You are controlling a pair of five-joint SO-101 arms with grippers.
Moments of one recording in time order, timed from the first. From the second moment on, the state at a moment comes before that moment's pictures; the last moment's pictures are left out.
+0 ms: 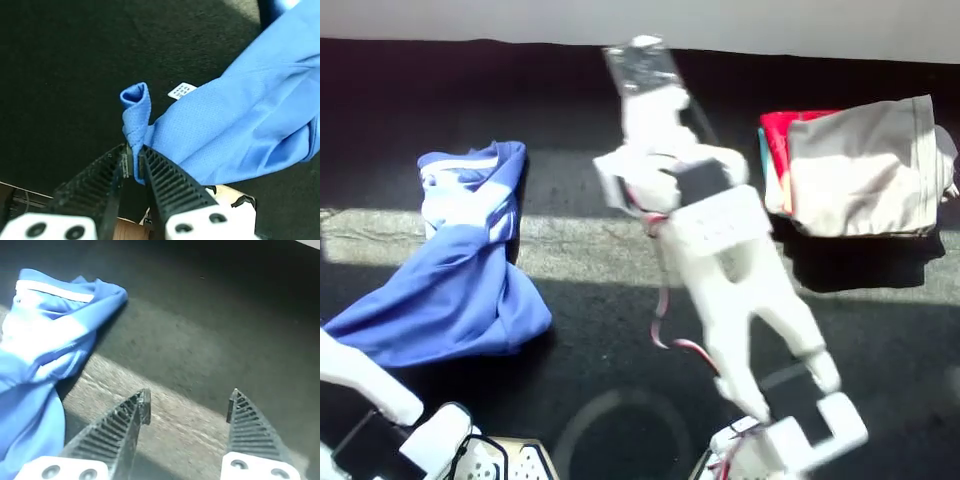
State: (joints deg) left arm -62.2 -16.6 9.6 93.2 -32.5; right arm -34.4 0.6 -10.7 65.4 -1.1
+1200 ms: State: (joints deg) left arm -74.9 -16.7 14.6 77.1 -36.3; right arm -56.7 76.2 -86.4 79.3 -3.1
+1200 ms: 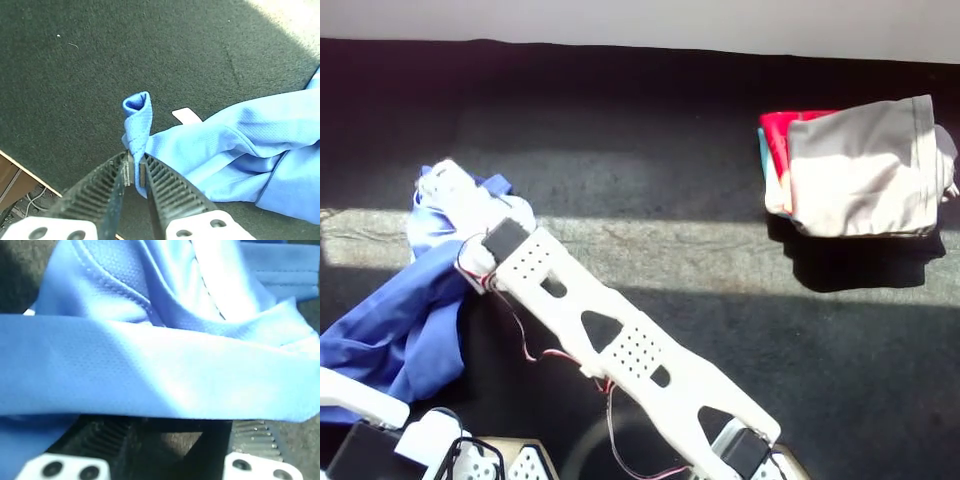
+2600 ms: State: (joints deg) left arm -23.5 -16.7 -11.7 86.0 -15.3; right arm -23.6 44.7 -94.0 98.6 8.7
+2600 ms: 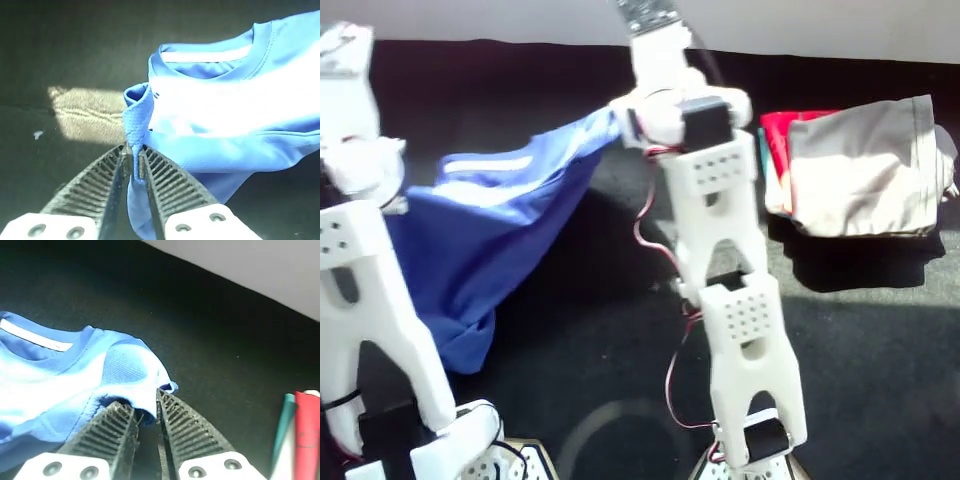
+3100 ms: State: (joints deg) left arm -17.9 -17.6 -43.5 96.3 -14.7; right arm -13.1 14.9 -94.9 100.3 14.5
